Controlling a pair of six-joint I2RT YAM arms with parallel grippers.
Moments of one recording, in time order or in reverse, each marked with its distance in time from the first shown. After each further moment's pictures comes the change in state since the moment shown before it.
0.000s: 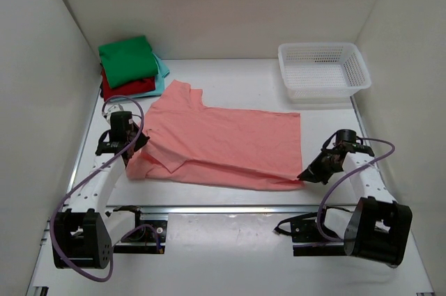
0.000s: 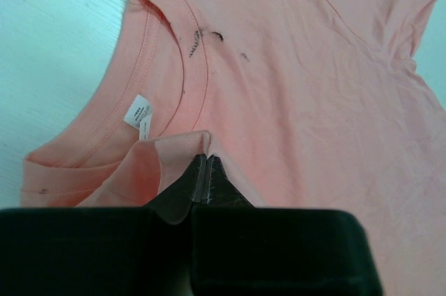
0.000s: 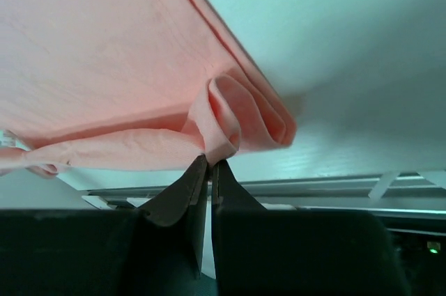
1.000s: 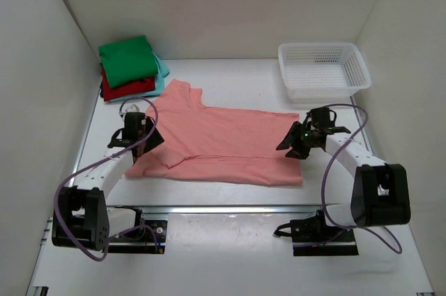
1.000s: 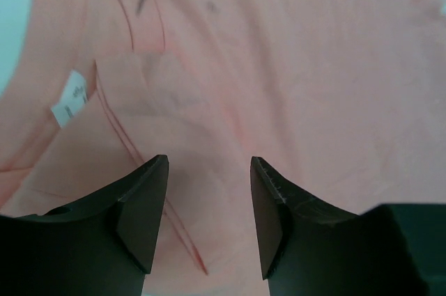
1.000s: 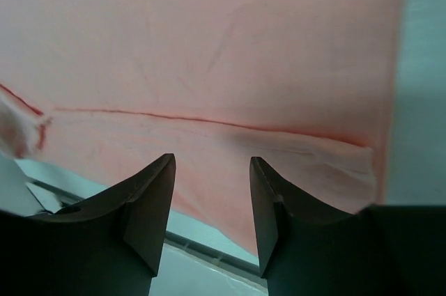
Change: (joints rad) left arm -0.092 0.140 -0.020 0.118 0.040 0.021; right arm 0.264 0.257 0.141 0.422 -0.001 -0.012
